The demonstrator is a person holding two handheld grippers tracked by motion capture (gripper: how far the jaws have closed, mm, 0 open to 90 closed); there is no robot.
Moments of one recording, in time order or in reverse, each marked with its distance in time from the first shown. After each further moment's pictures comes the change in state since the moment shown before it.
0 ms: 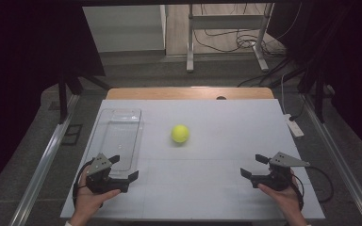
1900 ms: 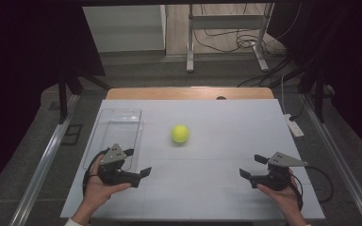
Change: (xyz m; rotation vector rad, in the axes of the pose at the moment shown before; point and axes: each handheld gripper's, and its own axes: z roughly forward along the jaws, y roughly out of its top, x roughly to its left) left arm -0.019 0.044 0.016 0.062 -0.093 0.092; right arm 0.000 -0.001 0.004 0.015 0.006 -0.015
